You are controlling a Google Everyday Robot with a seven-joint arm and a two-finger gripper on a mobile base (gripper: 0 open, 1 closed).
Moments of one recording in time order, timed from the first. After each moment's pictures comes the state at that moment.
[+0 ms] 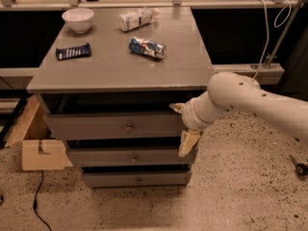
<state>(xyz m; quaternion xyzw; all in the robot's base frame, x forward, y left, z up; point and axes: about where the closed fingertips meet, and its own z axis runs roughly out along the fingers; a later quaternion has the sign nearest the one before) 0.572 -0.084 0.671 -0.75 0.61 0.06 0.26</state>
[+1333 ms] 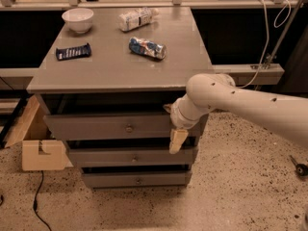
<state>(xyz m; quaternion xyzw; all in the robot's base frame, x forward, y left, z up) 0.604 -0.058 0.638 -0.74 0.63 0.04 0.23</state>
